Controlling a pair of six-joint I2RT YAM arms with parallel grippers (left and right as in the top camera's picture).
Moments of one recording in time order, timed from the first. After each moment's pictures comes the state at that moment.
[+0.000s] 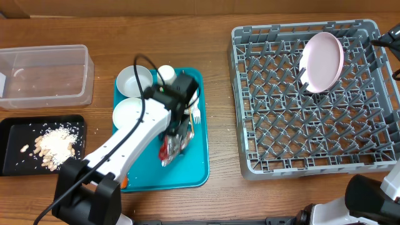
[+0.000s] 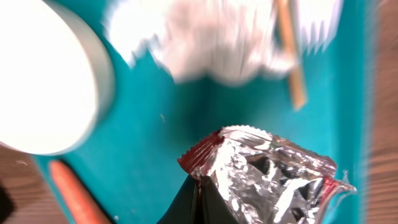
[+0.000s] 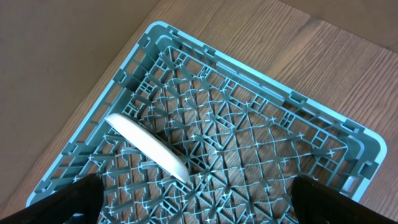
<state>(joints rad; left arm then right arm) -0.49 1.69 1.32 -1.13 -0.16 -0.34 -0.33 1.71 2.28 -1.51 0.20 0.59</state>
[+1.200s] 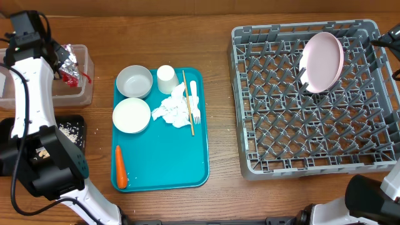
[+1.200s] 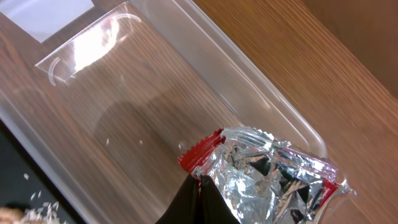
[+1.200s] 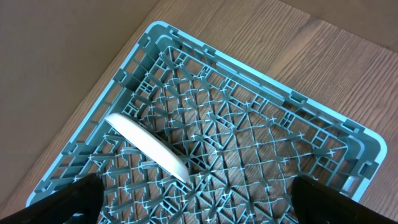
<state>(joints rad) 0.36 1.97 1.78 -0.76 -0.22 -0.50 -0.33 1.71 2.28 -1.51 0.20 0.59</state>
